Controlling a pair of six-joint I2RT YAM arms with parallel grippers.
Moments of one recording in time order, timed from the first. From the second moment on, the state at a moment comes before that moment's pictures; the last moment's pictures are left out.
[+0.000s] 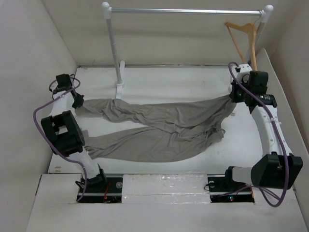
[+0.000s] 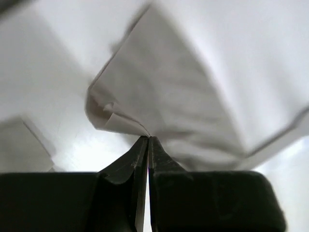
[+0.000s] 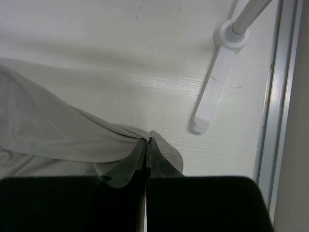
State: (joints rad) left arm 0.35 1.77 1.29 -0.57 -0.10 -0.73; right arm -0.10 1.26 1.20 -0.57 -0.19 -0.18
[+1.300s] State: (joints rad) left arm 0.38 1.55 1.48 -0.22 0.14 -0.81; right arm -0.25 1.62 1.45 -0.47 -0.21 -0.13
